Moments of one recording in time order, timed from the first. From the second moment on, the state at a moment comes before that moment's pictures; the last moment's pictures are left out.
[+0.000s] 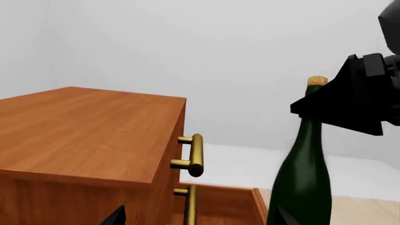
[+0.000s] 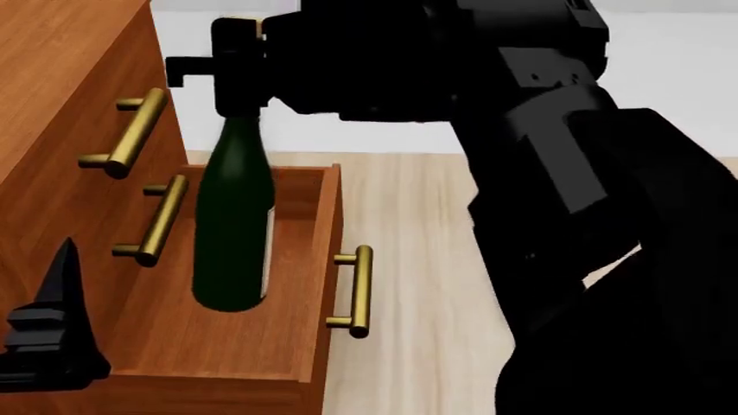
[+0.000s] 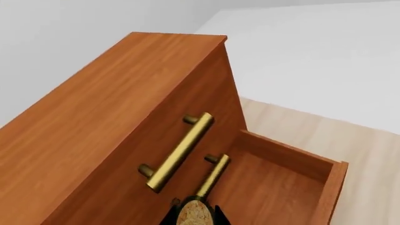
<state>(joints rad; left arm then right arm) -0.35 -0.70 0.26 0.83 -1.04 -0.56 -0.91 1.81 0.00 -1.22 1.19 1.57 0.83 -0.21</state>
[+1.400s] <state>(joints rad) -0.32 -0.69 0.29 0.83 -1.00 -0.50 -0.87 1.80 0.00 -1.71 1.22 2.04 0.79 -0.28</state>
